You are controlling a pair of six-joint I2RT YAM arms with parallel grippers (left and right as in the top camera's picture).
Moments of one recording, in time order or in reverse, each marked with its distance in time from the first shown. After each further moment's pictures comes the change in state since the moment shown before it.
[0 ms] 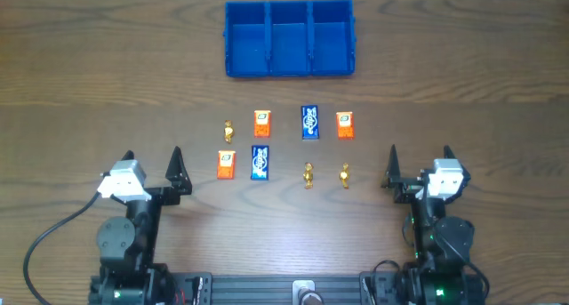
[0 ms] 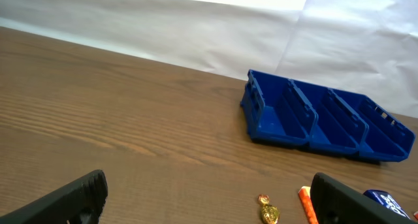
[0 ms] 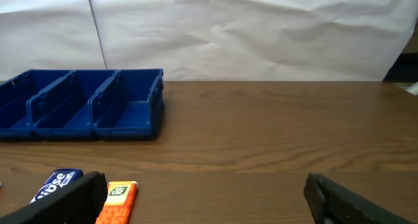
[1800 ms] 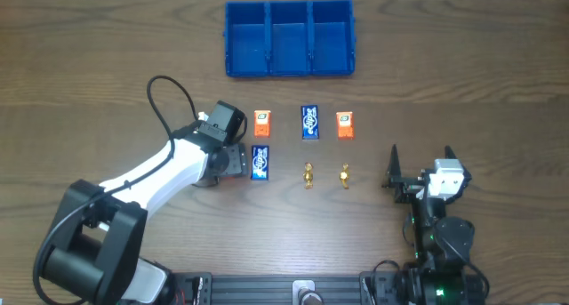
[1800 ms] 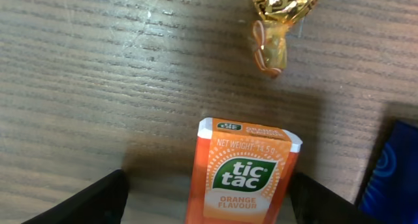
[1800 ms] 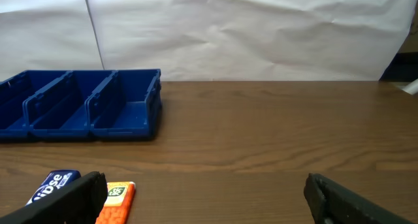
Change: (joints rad) left arm -0.409 1.631 0.794 -0.452 -0.088 -0.325; right arm -0.003 -0.001 0.000 0.000 0.007 0.000
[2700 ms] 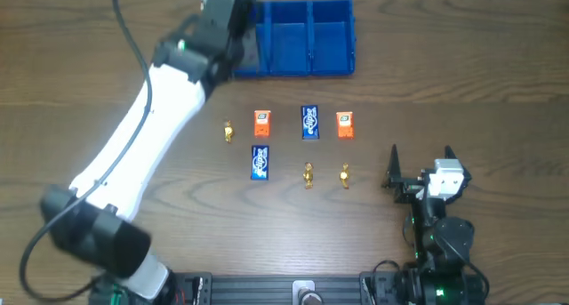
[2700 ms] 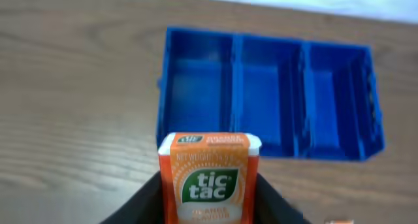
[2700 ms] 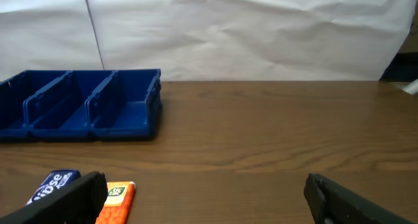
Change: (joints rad) left arm 0.016 0.170 0.974 -0.281 -0.129 0.121; right arm 0.000 0.000 0.000 0.000 0.000 0.000
